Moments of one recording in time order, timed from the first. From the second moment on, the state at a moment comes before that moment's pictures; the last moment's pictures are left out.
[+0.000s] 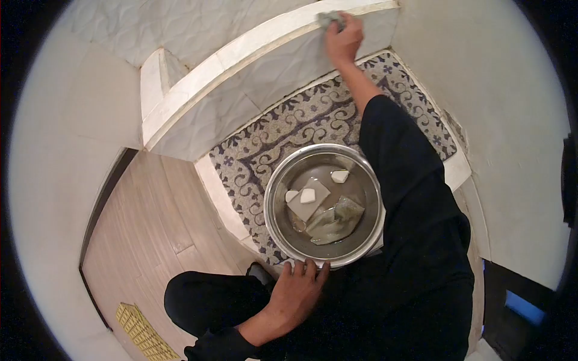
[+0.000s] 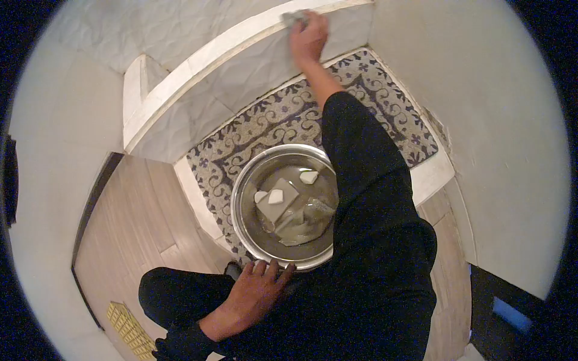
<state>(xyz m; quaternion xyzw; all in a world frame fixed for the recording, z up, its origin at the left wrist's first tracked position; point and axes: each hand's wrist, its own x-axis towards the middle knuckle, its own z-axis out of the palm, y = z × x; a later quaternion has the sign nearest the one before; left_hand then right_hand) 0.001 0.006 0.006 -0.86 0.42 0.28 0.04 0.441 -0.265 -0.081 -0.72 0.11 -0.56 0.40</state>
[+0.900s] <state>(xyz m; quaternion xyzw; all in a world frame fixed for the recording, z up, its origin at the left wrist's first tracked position) 0.020 -0.009 0.008 -0.82 0.50 0.27 -0.04 0.451 -0.254 -0.150 -0.64 0.33 -0.46 0.52</state>
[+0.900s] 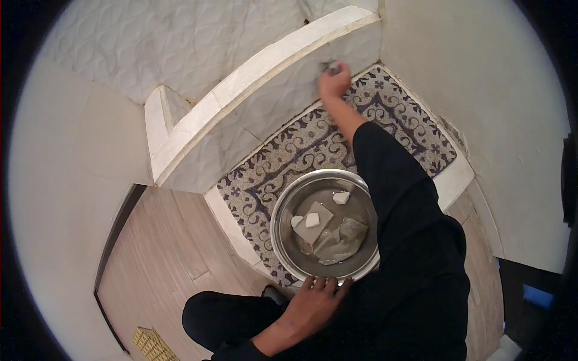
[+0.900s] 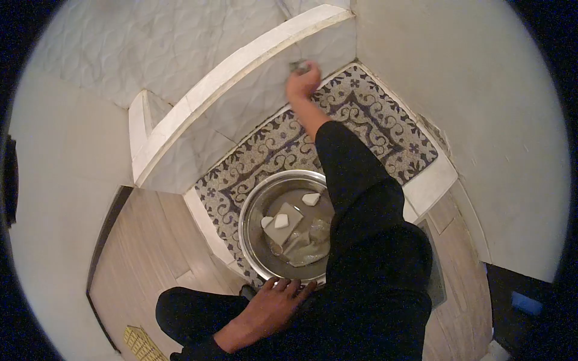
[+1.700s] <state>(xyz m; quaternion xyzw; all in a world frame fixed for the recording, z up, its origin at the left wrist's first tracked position) 0.047 -0.025 -0.003 -0.79 0.52 0.30 -0.12 0.418 -0.276 -0.175 -0.71 0.29 -0.39 0.52</state>
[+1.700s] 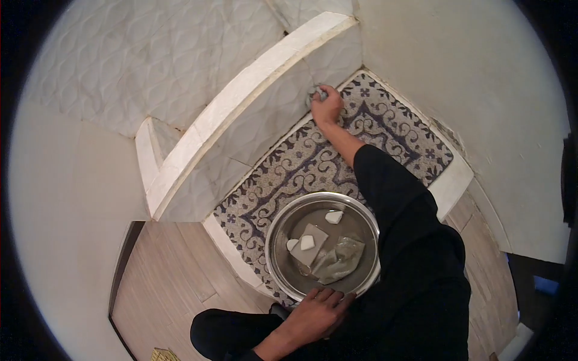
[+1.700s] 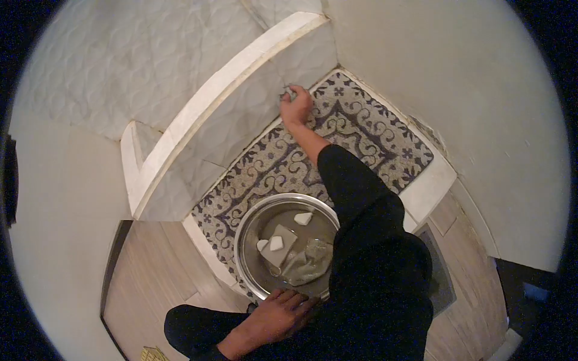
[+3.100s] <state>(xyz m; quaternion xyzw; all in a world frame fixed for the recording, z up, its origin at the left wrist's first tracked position) 0.059 -0.021 -0.012 -0.81 0.48 0.33 -0.12 0.439 -0.324 -0.174 -0.72 0.25 -0.50 0.42</state>
